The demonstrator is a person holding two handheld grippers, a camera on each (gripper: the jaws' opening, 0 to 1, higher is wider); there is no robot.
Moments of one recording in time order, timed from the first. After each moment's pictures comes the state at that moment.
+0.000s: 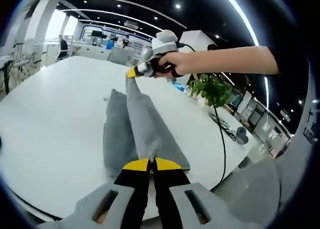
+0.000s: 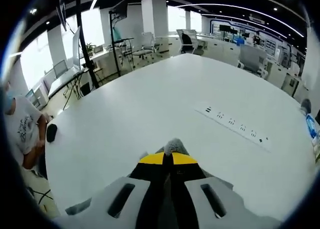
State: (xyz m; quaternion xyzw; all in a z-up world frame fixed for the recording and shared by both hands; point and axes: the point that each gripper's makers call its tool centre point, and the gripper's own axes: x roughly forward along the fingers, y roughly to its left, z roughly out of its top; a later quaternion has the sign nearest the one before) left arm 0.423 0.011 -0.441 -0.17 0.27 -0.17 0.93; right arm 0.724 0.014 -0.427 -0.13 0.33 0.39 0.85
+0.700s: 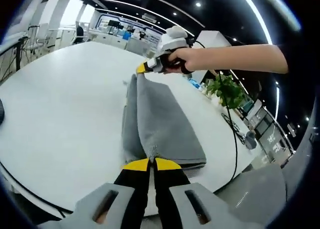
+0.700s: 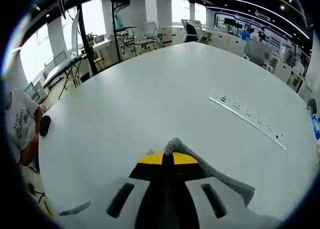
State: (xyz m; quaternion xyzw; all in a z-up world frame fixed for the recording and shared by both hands) left arm 0.418 0.033 -0.477 -0.19 0.31 -0.12 0.92; right arm 0.729 0.040 -0.476 -0.15 0.36 0.39 0.83
